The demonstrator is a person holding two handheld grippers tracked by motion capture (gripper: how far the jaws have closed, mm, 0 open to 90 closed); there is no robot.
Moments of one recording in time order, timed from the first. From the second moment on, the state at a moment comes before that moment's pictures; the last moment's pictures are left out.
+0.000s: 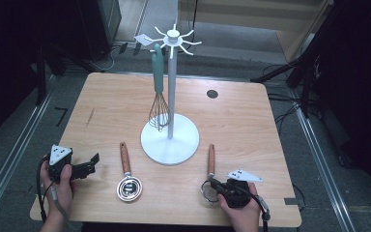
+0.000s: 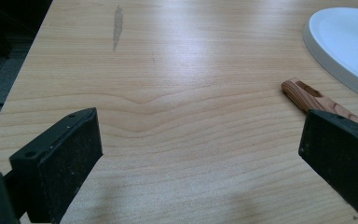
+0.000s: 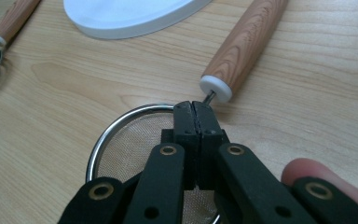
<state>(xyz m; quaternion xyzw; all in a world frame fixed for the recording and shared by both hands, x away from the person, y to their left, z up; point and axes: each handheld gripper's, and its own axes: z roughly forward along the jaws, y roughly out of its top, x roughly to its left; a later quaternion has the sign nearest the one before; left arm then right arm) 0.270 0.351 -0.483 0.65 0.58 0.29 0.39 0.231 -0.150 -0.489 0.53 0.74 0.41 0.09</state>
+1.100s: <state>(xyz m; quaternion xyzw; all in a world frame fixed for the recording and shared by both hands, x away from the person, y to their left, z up) 0.270 0.351 -0.483 0.65 0.58 0.28 0.39 0.286 -0.151 -0.475 0.65 0.66 0.38 0.03</state>
